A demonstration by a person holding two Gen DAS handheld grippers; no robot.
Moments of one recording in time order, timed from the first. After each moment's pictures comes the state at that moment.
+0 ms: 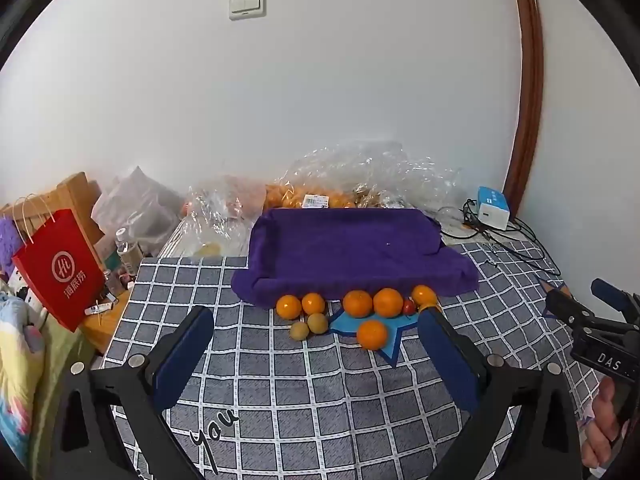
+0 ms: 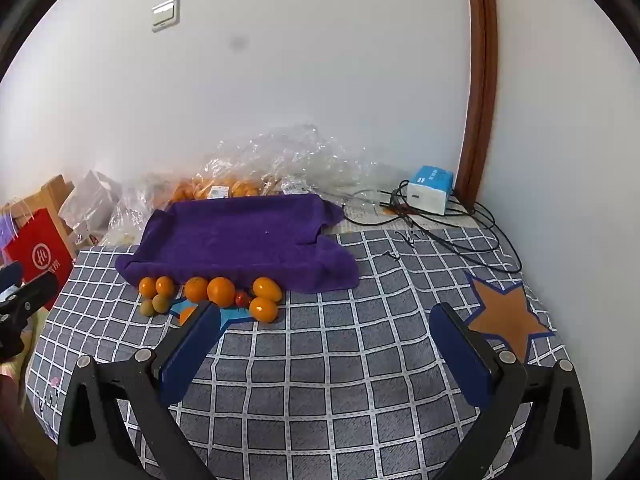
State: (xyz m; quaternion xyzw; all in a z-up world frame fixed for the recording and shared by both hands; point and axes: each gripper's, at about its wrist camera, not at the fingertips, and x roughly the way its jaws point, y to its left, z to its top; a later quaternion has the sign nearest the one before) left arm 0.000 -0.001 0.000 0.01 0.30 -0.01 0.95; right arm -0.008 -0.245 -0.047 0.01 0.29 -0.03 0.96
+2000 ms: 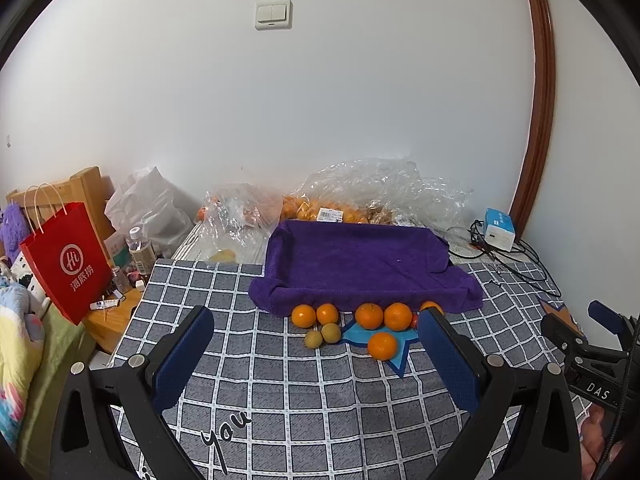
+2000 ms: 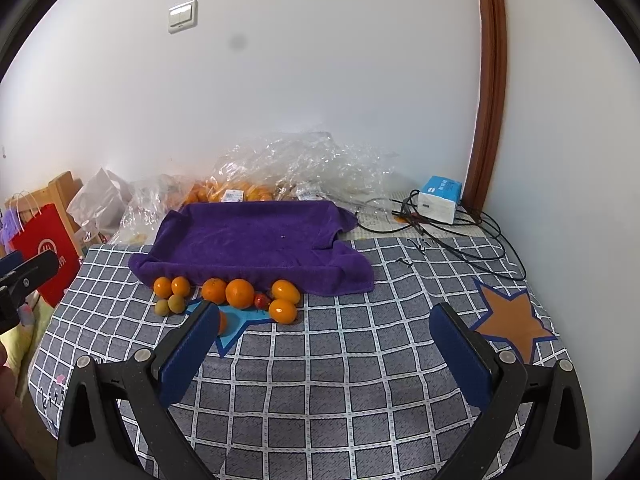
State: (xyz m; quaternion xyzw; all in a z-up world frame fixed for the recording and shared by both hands) left arm -0.010 0.020 0.007 -0.02 0.28 0.01 0.96; right arm -0.016 -0.228 -0.044 0.01 0.28 -0.02 0.96
